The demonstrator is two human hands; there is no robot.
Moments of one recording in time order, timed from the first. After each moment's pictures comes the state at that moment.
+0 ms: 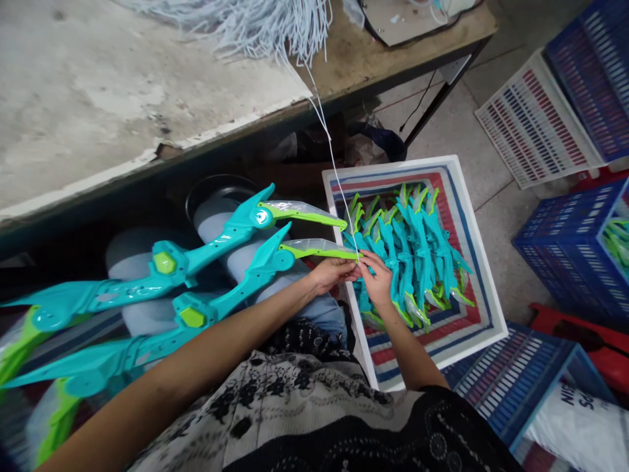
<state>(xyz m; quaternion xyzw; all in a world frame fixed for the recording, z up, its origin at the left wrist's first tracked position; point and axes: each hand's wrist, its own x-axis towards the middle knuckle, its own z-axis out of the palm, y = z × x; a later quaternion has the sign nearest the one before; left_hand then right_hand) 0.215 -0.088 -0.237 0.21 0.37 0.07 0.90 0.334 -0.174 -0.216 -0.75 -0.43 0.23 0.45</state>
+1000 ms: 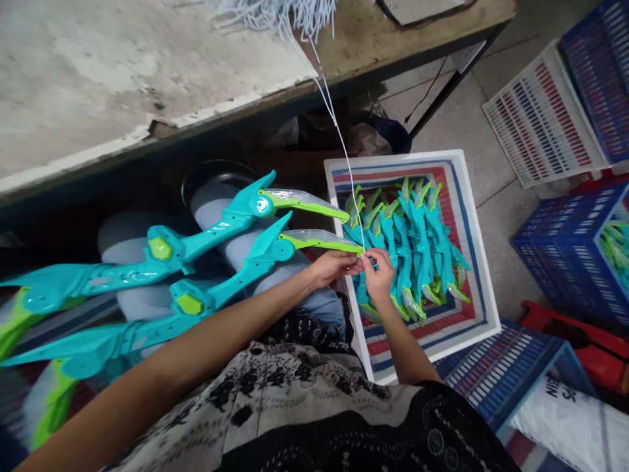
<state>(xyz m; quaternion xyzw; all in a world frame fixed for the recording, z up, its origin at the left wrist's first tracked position) 0.216 -0.088 -0.230 0.20 0.36 0.06 0.91 0.329 -0.174 -0.212 -0.77 -0.45 0.12 0.44</state>
